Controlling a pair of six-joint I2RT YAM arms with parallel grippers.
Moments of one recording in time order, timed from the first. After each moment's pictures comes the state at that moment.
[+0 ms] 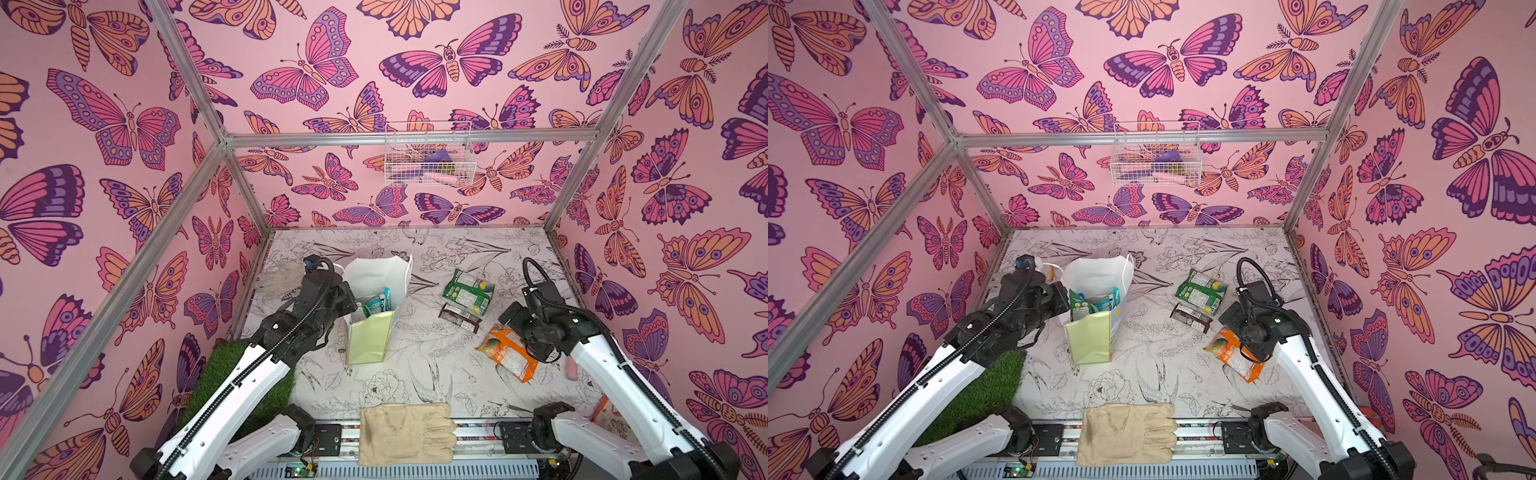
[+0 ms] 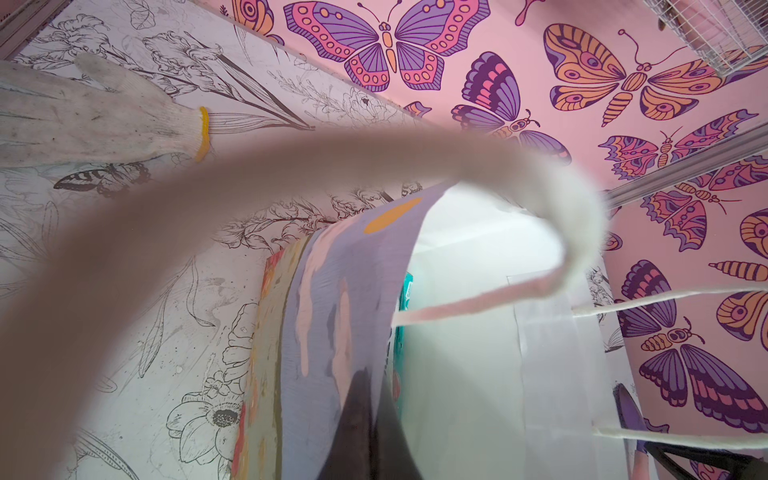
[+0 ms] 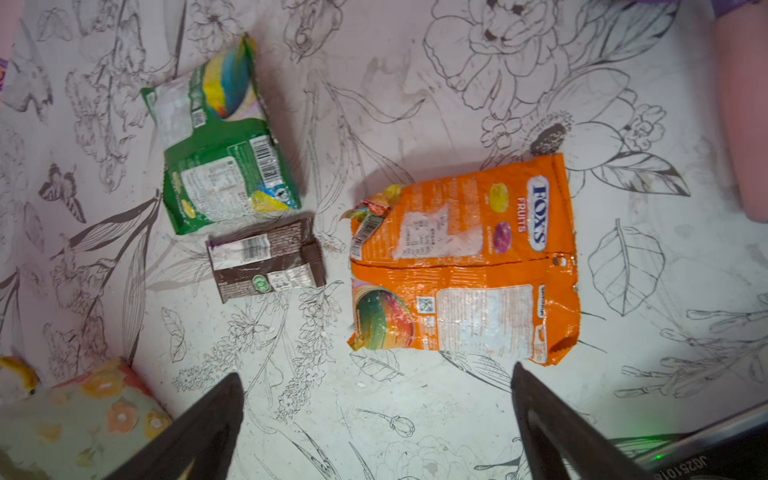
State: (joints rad) left arm -0.55 0.97 1.07 -0.74 -0.26 -0.75; right arm 0.23 1.00 0.86 -1.00 0.08 1.06
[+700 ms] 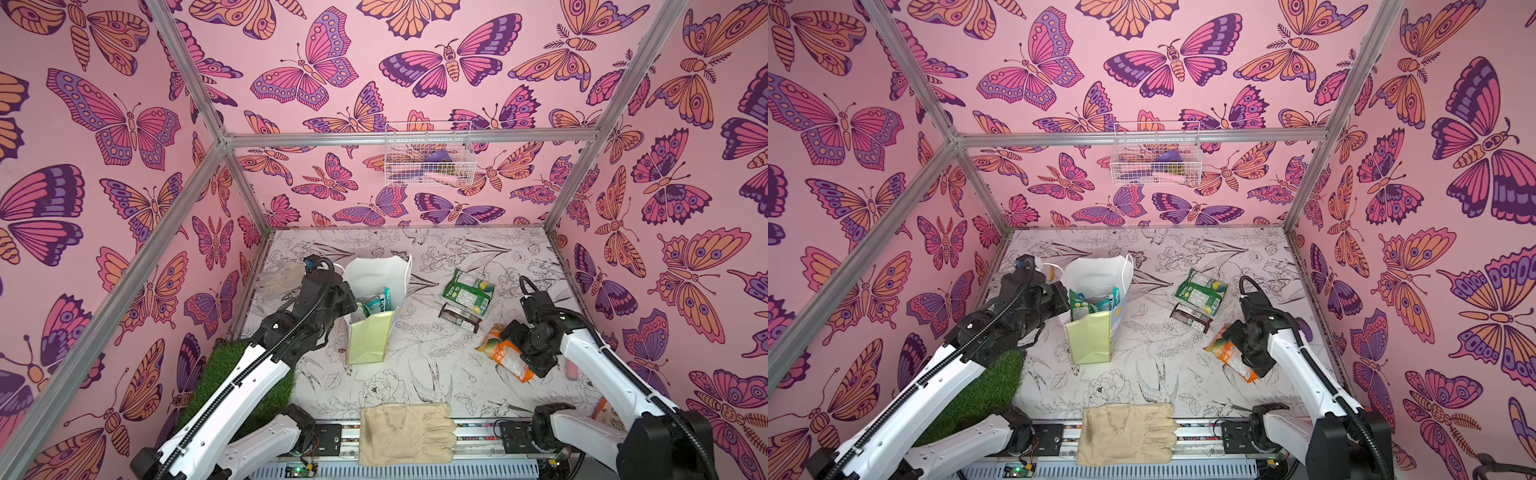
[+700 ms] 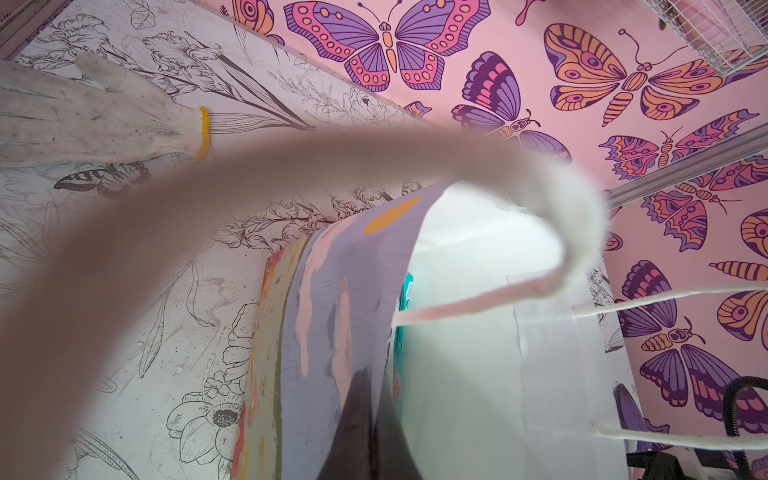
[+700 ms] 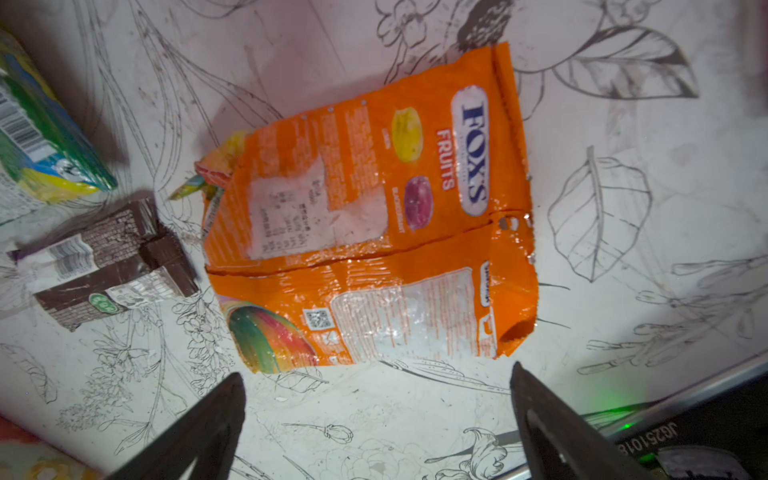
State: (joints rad) left arm -0.55 0.97 1.07 -0.74 -0.26 -0.75; right arm 0.13 1.11 0.71 -0.97 -0.04 1.00
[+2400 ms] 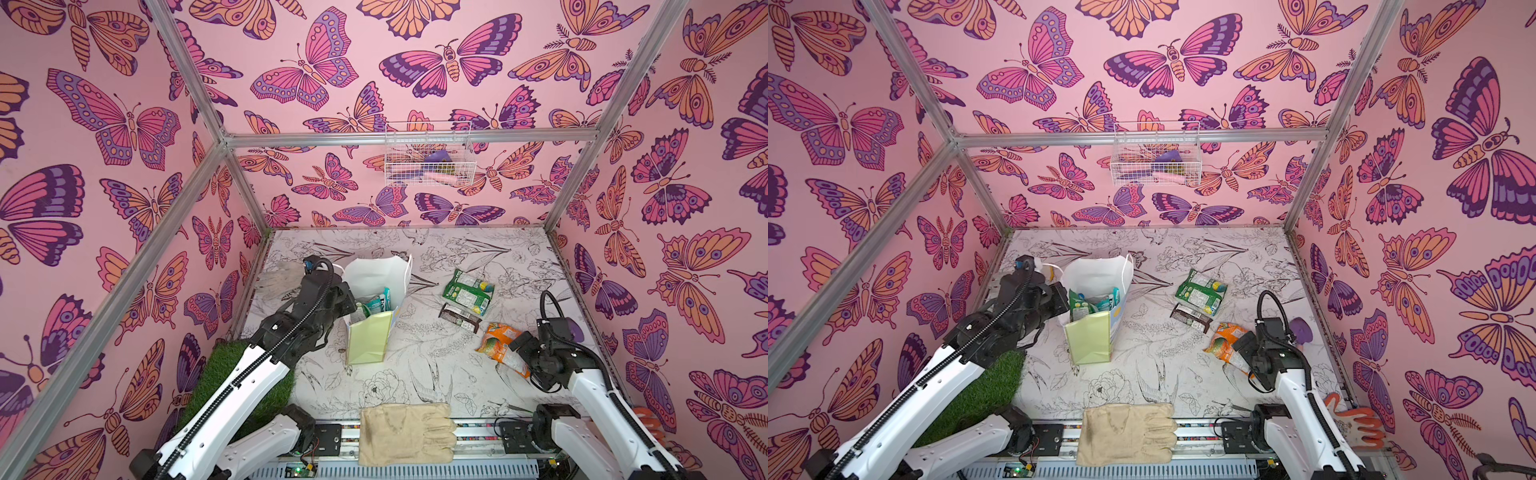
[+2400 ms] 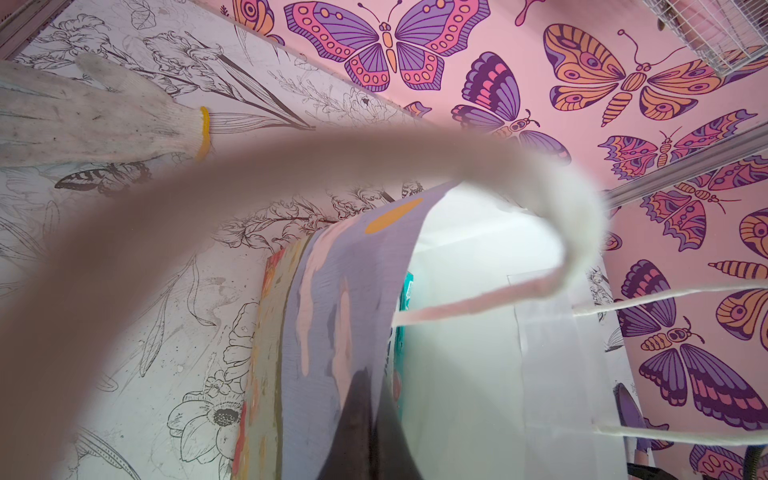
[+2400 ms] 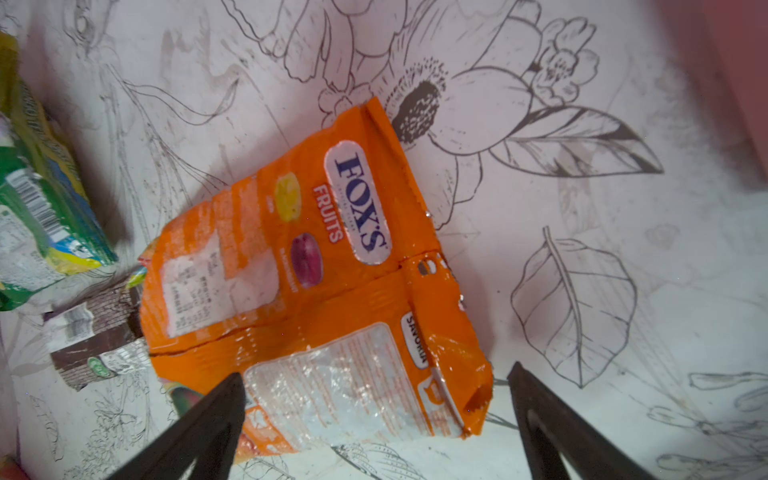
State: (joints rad) left arm -0.55 0.96 1.07 -0.74 -0.26 -0.75; right arm 0.00 0.85 0.43 -0.73 0.02 0.95
